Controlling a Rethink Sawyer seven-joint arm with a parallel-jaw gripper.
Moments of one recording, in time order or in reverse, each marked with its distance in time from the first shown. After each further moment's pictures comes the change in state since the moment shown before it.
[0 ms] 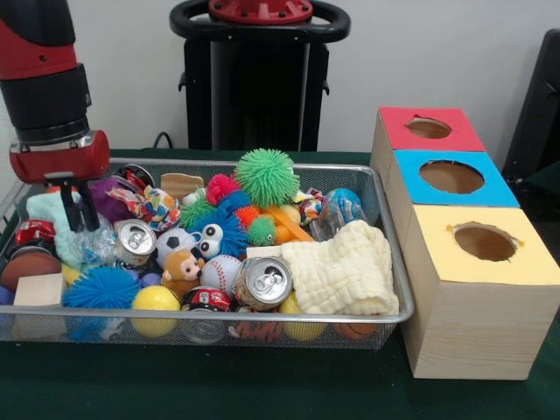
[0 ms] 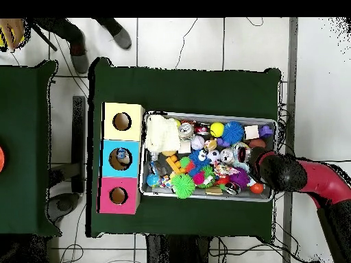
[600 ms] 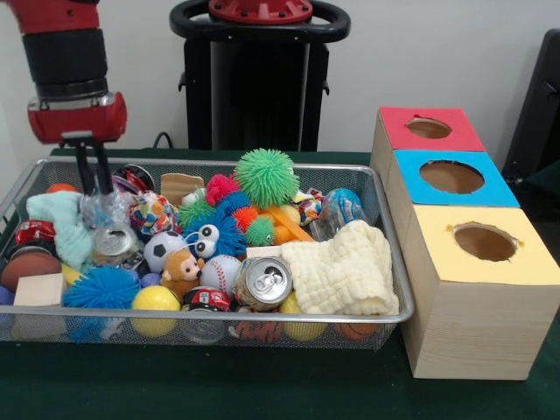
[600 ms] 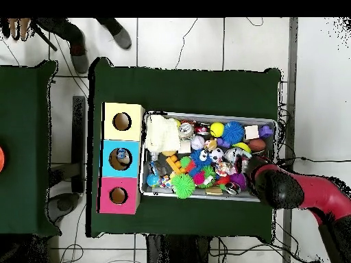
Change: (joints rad) arm -0.013 -0.151 -0.004 0.181 0.007 -0.117 0.000
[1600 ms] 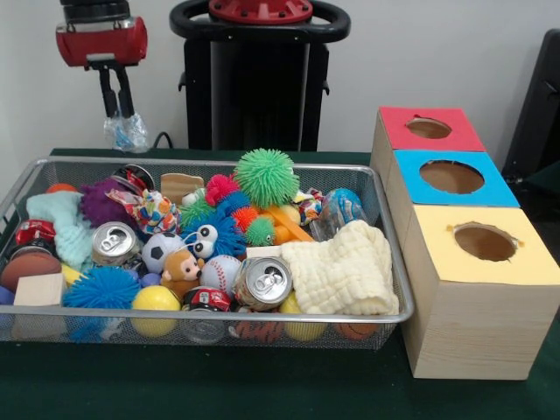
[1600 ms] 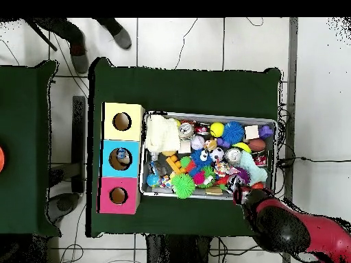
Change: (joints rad) arm -0.088 -0.254 0.008 0.287 0.168 -0.063 0.000
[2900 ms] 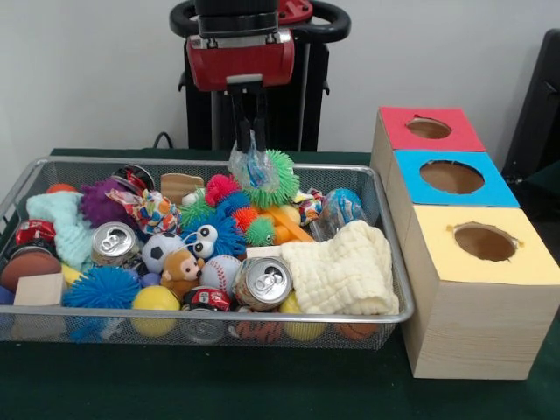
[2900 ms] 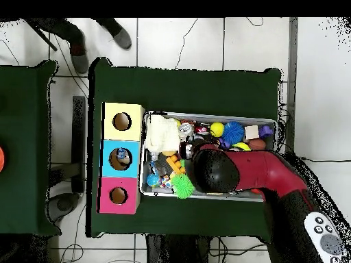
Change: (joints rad) arm 0.512 0.030 -0.155 -0.267 0.134 0.098 0.000
